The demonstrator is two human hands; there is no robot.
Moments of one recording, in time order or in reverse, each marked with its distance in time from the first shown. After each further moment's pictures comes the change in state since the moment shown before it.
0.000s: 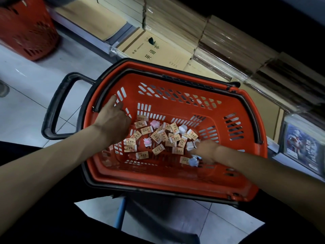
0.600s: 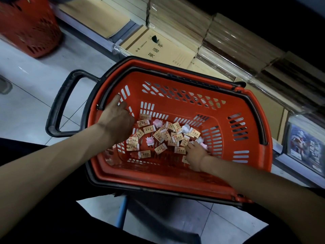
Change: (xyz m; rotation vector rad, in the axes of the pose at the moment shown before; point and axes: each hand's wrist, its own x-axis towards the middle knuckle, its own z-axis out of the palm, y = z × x) left_hand 0.003 0.001 0.008 -0.009 -0.010 0.014; right_hand 0.031 -0.055 0.005 -0.131 0.015 0.106
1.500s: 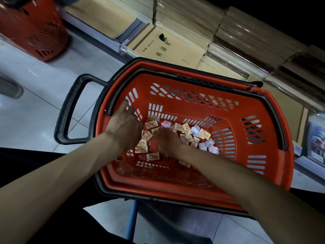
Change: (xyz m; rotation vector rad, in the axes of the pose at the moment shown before) left_hand 0.005 -0.001 0.010 -0.025 -0.001 0.011; right_hand 0.083 -0.041 -0.111 0.554 0.472 0.006
